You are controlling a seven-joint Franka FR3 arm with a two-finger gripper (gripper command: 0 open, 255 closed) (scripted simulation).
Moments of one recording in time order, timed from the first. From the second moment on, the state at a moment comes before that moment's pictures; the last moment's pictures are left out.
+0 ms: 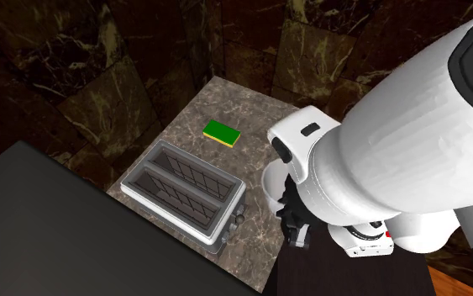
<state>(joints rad) -0.01 -0.81 0.32 -2.28 0.06 1.60 0.28</state>
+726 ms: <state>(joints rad) 0.01 -0.84 0.34 -2.45 0.08 1.74 0.29</state>
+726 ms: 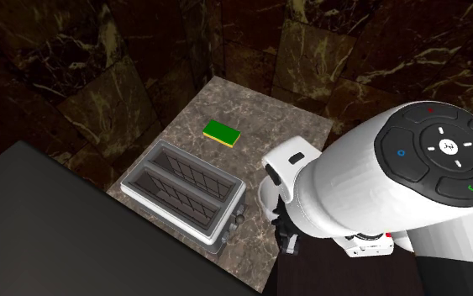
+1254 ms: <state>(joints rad) 0.02 -0.85 0.37 -2.56 0.10 1.84 0.31</state>
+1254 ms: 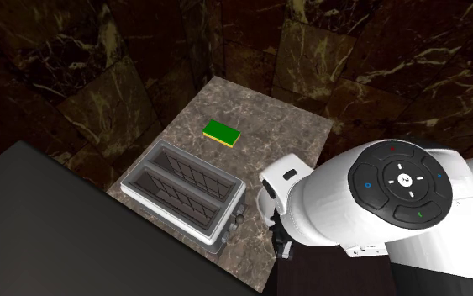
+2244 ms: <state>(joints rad) 0.04 -0.83 0.42 -2.75 0.13 2.05 0.33</state>
